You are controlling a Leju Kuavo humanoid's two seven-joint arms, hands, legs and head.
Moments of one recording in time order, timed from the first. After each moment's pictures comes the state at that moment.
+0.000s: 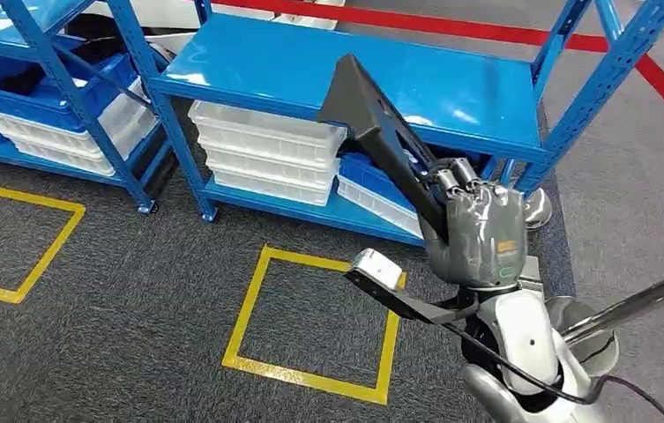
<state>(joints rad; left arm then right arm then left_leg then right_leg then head) -0.16 -0.07 -1.04 -0.26 0.95 0.23 -0.39 -0.21 -0.29 0.56 -2.05 1.25 -0.13 0.47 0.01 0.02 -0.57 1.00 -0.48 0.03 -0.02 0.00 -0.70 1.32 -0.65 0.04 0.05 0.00</state>
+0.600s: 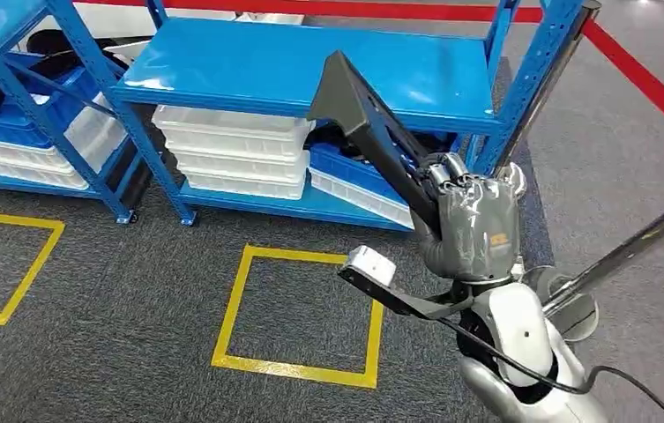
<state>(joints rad) -0.15 -0.07 -1.04 -0.26 0.95 0.24 -0.40 -0.22 -0.29 0.56 -2.05 1.24 -0.14 0.46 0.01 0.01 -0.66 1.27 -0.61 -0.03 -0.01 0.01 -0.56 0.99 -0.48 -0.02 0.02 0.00</state>
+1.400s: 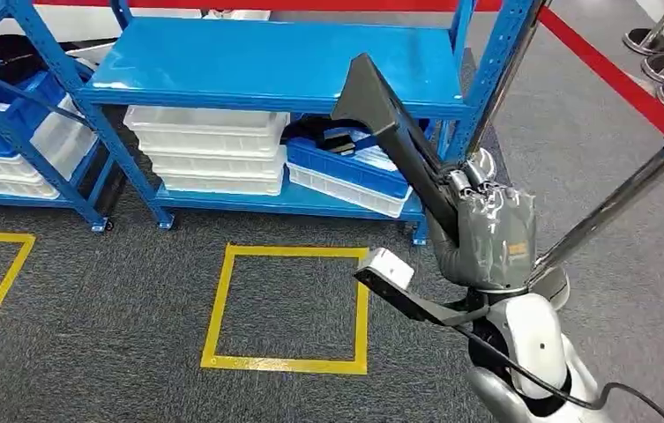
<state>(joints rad) -0.15 -0.07 -1.03 -0.26 0.95 0.24 -0.40 -0.21 -0.28 0.55 -2.04 1.22 -0.16 0.47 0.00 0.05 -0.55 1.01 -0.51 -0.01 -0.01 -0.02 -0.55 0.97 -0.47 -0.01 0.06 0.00</state>
